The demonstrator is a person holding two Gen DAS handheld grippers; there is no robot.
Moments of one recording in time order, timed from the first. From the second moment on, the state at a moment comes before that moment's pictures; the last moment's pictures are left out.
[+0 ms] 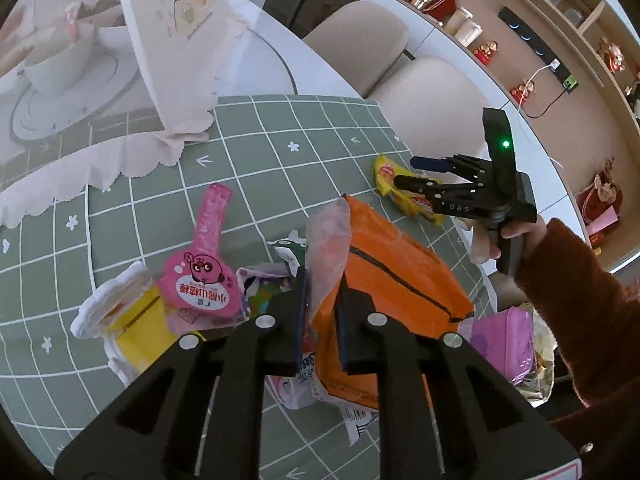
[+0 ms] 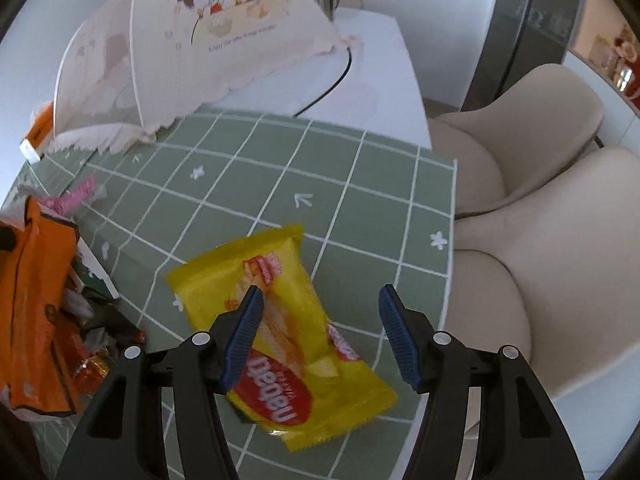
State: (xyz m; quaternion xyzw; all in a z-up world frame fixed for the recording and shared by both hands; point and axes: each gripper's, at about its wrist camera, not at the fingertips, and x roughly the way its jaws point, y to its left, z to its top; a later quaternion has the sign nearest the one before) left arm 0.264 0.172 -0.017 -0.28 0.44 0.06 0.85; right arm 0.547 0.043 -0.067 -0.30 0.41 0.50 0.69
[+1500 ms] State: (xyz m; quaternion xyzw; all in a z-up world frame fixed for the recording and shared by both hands) left arm 0.212 0.059 0.082 -0.20 0.35 -0.04 0.91; right arm 0.318 -0.183 0.109 -0.14 0.35 0.32 0.87
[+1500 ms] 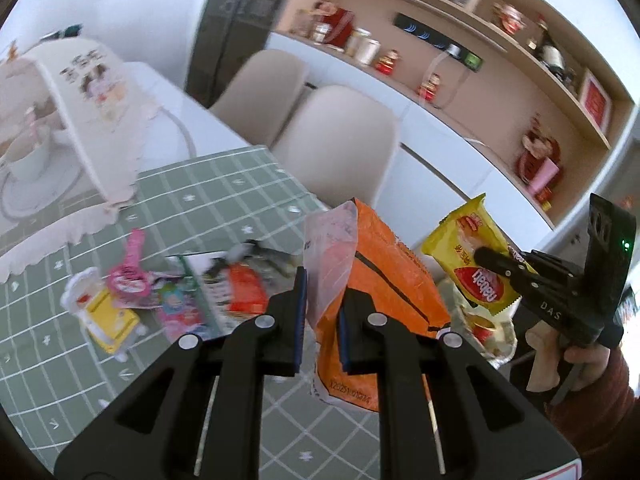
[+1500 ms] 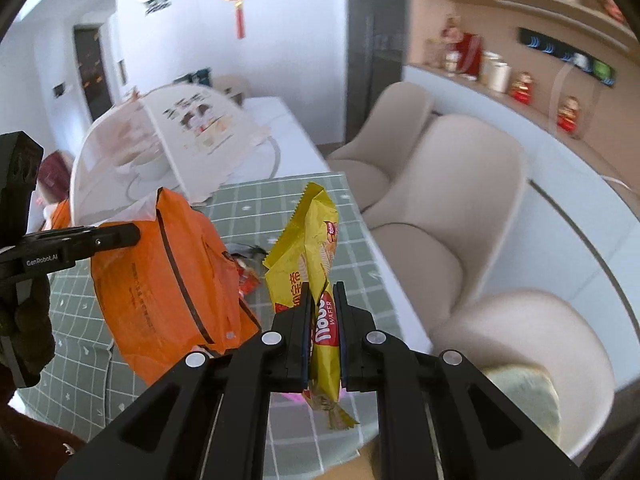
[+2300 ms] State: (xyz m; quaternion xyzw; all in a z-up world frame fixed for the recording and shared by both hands) left arm 0.335 -0.194 0.048 -0.10 0.40 -0.24 0.88; right arm 0.306 -0.441 0.091 0.02 0.35 0.07 0.93
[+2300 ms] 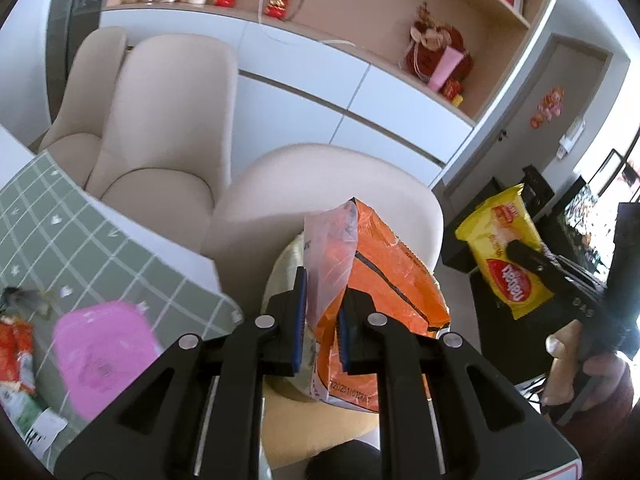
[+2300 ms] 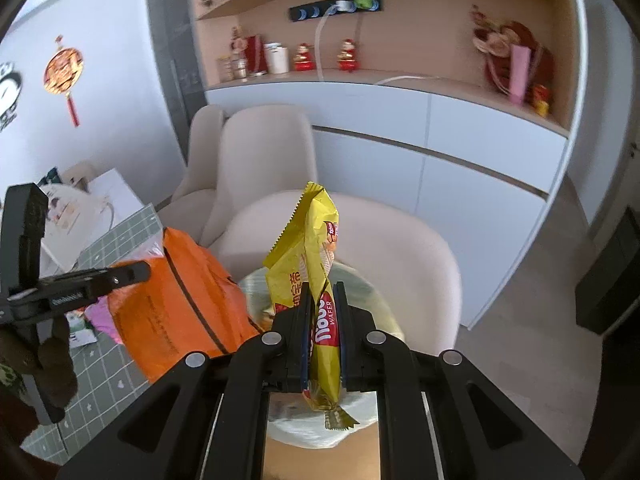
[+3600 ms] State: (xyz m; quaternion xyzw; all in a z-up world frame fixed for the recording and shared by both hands) left arm 0.354 -0.216 0.017 -0.12 0.43 -0.22 0.87; right arm 0.365 -0.410 -0.023 0.04 0.48 0.13 0.87
